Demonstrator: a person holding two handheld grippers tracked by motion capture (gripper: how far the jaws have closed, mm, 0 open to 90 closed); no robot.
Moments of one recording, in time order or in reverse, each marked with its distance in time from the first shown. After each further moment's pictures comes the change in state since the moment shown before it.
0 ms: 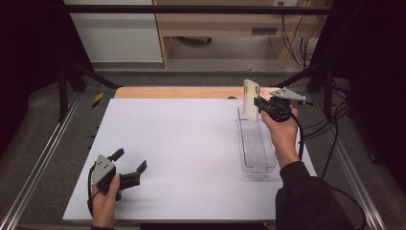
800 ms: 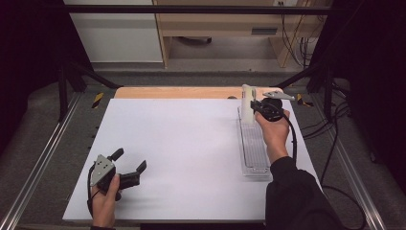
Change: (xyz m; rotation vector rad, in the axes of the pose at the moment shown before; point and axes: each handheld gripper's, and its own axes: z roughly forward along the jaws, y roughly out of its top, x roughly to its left) left arm 0.001 0.000 0.000 -0.004 0.000 0.002; right arm -0.001 -0.017 0.034 0.082 -0.054 0.052
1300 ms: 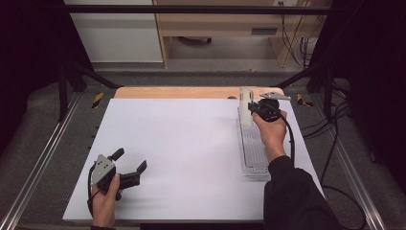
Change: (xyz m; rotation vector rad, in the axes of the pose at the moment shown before) left arm 0.000 0.000 0.001 0.002 -0.004 0.000; right arm 0.003 -0.004 0.009 0.032 0.012 0.001
